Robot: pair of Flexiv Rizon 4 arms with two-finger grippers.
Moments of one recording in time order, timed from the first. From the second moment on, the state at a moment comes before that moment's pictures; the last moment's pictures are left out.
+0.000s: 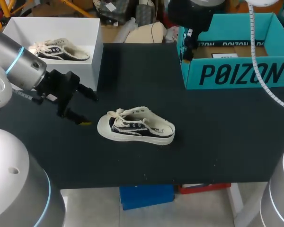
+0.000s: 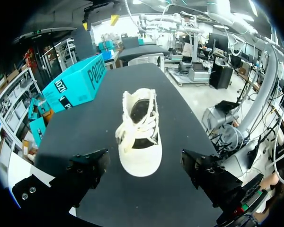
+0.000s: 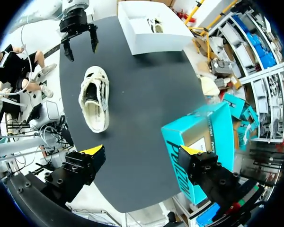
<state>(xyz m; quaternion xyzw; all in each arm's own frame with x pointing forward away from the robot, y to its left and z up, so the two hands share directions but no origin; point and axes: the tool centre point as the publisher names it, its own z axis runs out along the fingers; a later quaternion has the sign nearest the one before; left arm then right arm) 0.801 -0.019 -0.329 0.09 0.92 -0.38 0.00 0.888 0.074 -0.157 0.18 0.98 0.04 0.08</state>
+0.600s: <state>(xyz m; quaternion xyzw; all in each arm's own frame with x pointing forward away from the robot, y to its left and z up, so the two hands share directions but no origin) 0.802 -0.019 -0.329 0.09 0.92 -0.38 0.00 0.858 0.102 -0.189 0.17 0.97 0.12 0.11</state>
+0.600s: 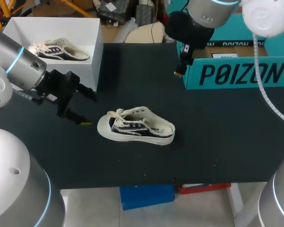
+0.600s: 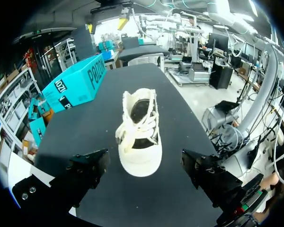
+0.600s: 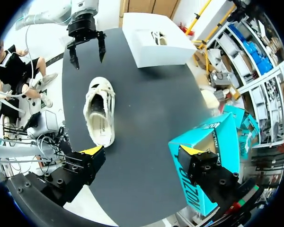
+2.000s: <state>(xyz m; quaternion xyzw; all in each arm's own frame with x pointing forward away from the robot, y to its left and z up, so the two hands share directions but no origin) 0.802 -0.018 -0.329 0.09 0.92 -0.38 0.00 0.807 0.093 -0.260 0.18 0.89 0.41 0.12</state>
